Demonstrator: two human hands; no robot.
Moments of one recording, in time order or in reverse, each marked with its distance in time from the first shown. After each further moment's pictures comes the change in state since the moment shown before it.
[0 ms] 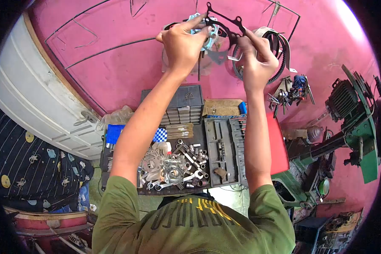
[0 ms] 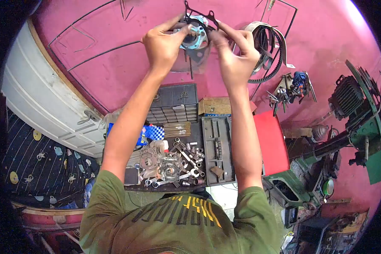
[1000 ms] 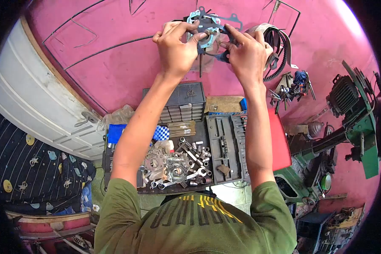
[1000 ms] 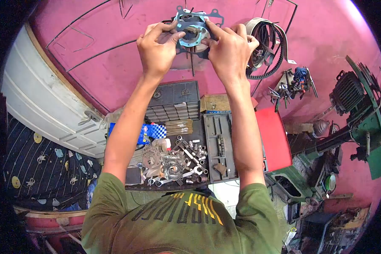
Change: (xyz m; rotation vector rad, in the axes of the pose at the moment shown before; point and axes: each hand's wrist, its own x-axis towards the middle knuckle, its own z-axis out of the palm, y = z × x) left_hand -0.016 -0.020 -0.021 0.035 0.065 0.185; right_hand 0.002 -0.004 0.008 -0.864 -0.335 -0.162
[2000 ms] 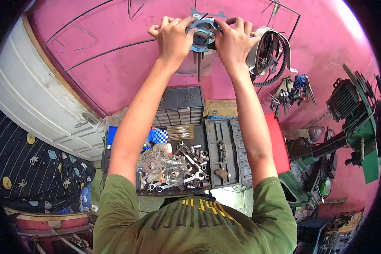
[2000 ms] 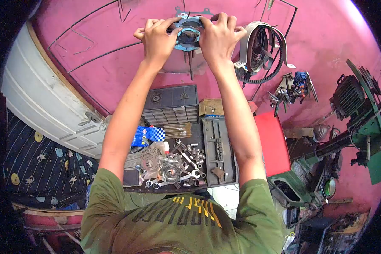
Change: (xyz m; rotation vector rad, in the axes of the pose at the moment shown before) left_hand 0.021 -0.043 0.030 0.498 -0.138 0.135; right_hand 0.028 0.019 0.072 -0.224 0.199 -0.027
